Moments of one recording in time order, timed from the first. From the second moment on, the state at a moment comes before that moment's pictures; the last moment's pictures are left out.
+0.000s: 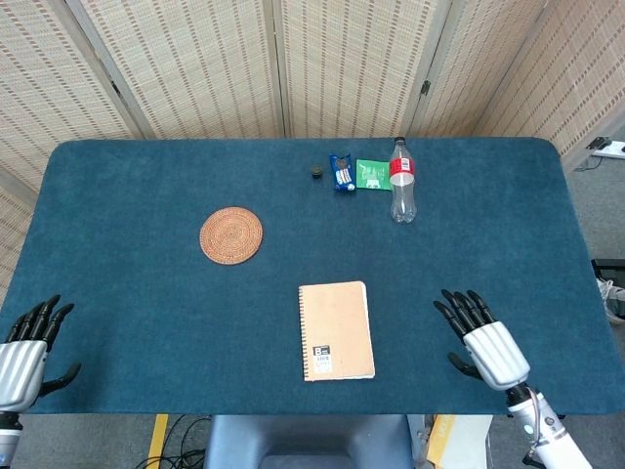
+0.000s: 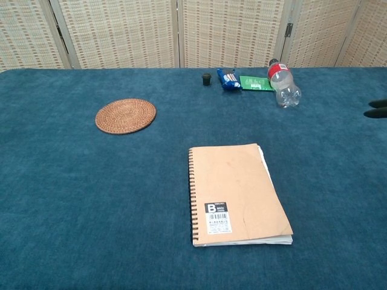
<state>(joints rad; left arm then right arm) -0.08 -1.06 0.00 -1.73 1.47 1.44 0.15 0.20 -1.35 -0.02 -1.41 -1.76 1.38 -0.04</state>
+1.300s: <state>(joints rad) -0.06 -1.04 -0.02 -1.73 1.45 1.46 0.08 0.40 -1.76 0.02 -1.03 -1.68 1.28 0.13</state>
